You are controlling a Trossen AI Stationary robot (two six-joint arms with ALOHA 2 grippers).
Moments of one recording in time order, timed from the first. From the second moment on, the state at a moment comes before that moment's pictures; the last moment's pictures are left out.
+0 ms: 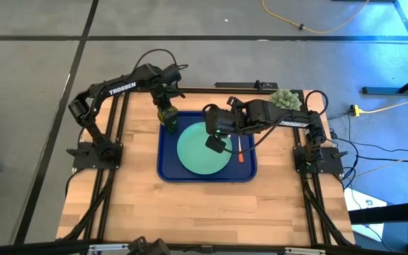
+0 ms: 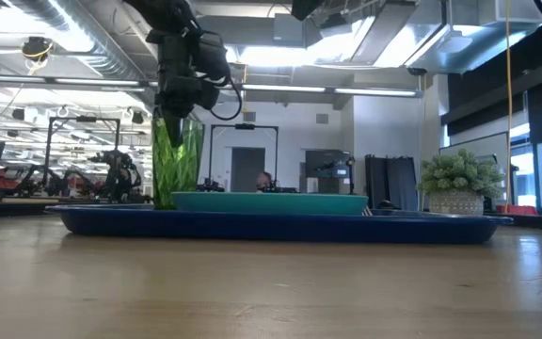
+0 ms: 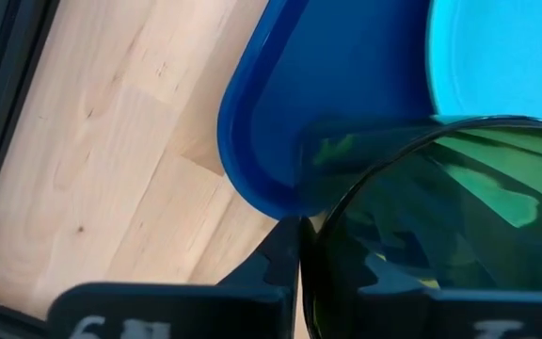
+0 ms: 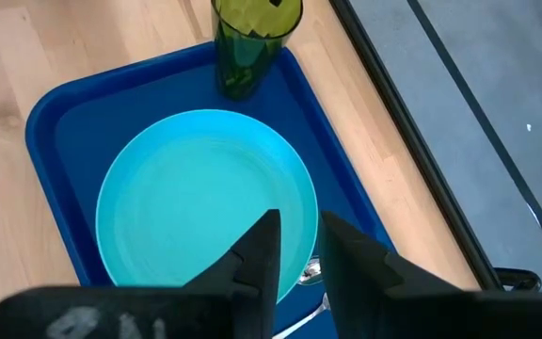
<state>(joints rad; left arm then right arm) 0.68 1.68 1.43 -1.18 0.09 0.15 0.09 1.97 2.33 -1.46 0.46 0.38</state>
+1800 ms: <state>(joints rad) 0.49 1.61 1.83 -1.52 0.13 0.11 0.08 1.97 2.33 -1.49 0.32 0.23</state>
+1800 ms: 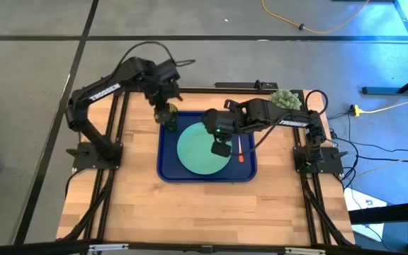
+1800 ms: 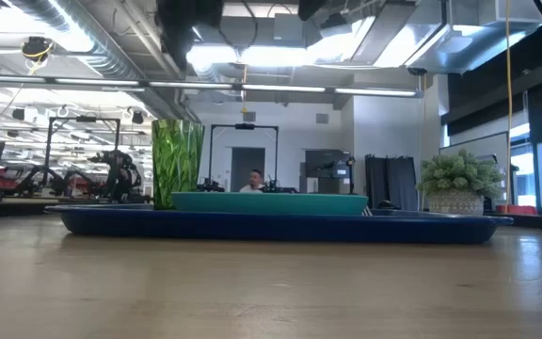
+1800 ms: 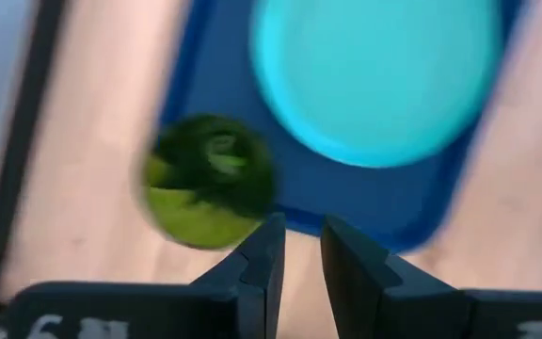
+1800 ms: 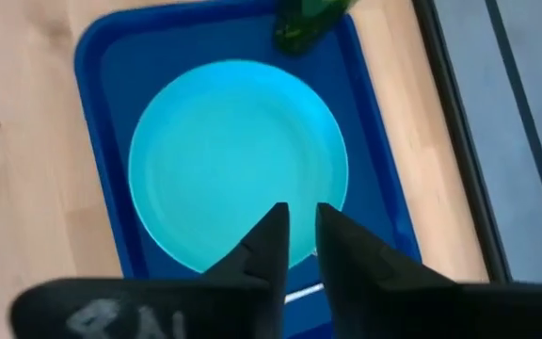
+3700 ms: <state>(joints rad) 0.06 1.23 1.13 -1.20 0.07 -0.26 0.11 1.97 1.38 -0.66 -0.25 0.40</state>
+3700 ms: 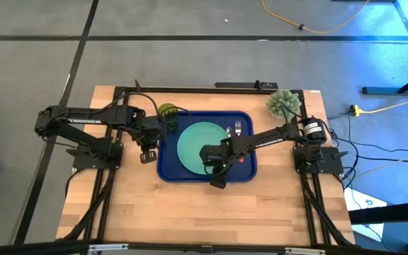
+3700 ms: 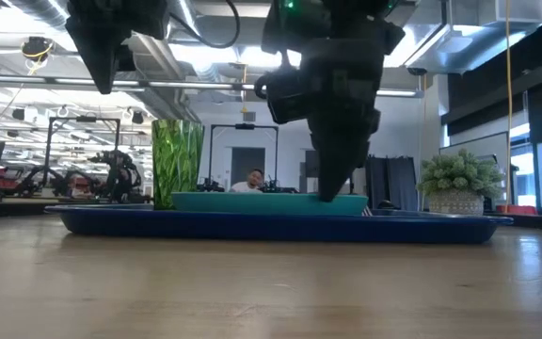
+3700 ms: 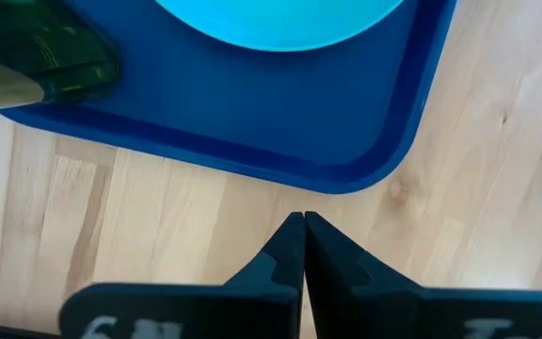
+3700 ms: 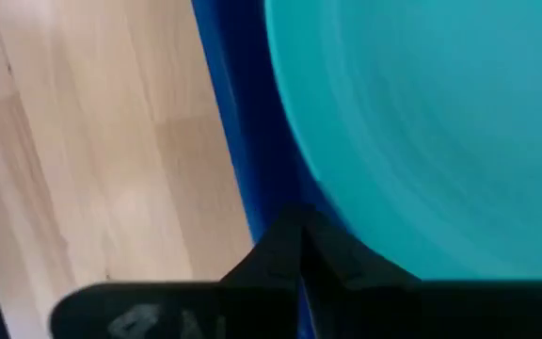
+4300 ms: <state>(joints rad) 0.06 1.23 1.13 -1.20 0.07 -0.26 0.10 1.97 1.38 -0.65 -0.15 0.37</state>
